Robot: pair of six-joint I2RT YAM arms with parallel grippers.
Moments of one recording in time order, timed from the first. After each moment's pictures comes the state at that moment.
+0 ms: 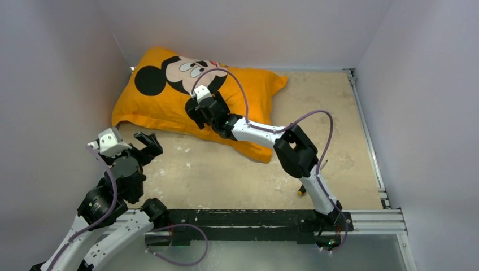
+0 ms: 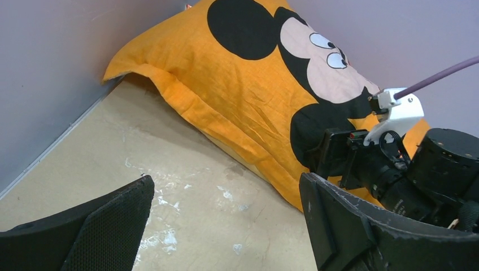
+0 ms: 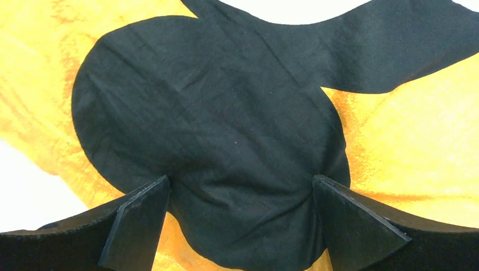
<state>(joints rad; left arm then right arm) -0.72 0.36 0.85 -0.76 -1.01 -0.58 0.91 2.21 1.75 -0.01 0.42 0.01</state>
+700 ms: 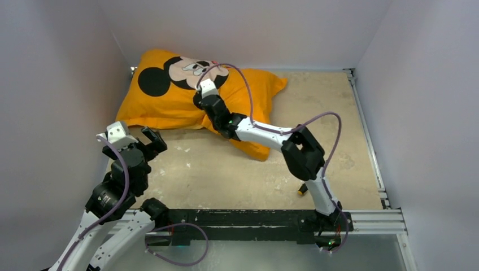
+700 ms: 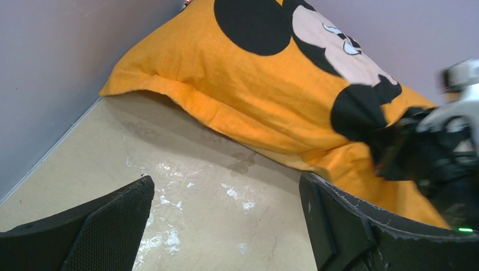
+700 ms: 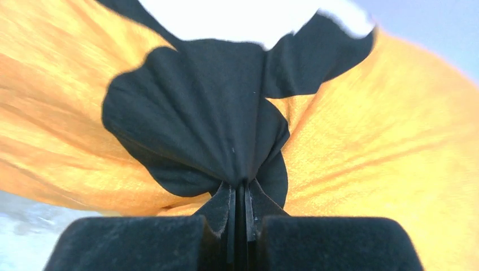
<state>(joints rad) -0.59 0.42 0.83 -0.70 -0.87 -0.53 0.92 2.19 1.73 0.03 0.63 0.03</state>
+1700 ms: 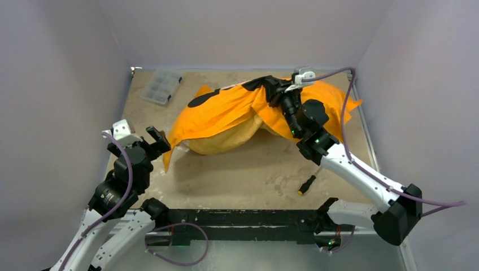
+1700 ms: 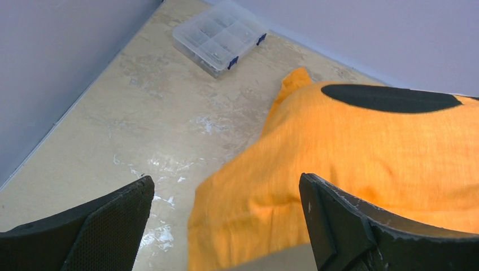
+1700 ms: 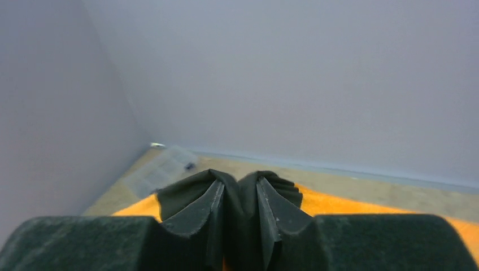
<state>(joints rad) -0.56 0.44 0.82 -0.69 -0.79 -0.51 0.73 1.15 1.02 0.40 0.33 0.12</state>
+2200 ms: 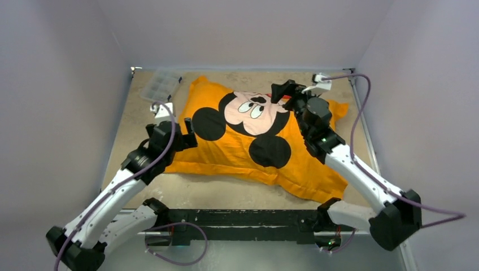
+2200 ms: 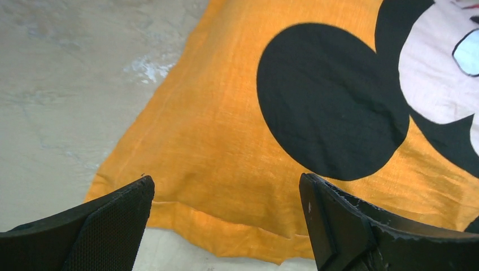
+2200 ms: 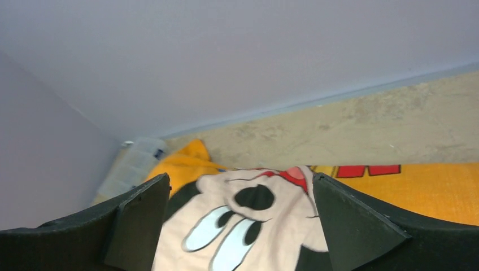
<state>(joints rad) -0.56 0.76 0.83 -0.62 -0.54 -0.49 0.52 1.20 0.93 0.28 0.40 0.42</state>
